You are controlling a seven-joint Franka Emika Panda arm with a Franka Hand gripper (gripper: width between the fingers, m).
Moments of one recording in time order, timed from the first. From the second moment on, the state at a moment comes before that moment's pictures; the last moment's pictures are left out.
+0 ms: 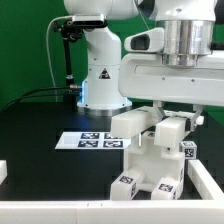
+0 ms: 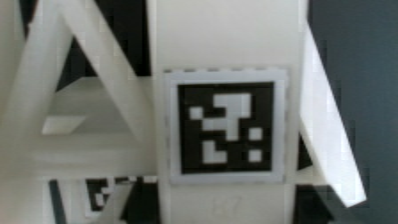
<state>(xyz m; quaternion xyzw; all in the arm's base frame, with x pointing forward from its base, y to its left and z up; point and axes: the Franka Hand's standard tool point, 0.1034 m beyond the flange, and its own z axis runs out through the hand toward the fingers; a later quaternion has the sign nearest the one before) 0.584 0.098 0.112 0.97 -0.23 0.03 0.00</state>
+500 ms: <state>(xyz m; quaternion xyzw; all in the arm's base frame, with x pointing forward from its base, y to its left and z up) 0.586 0.083 0.101 0.97 -0.24 0.03 -0.01</state>
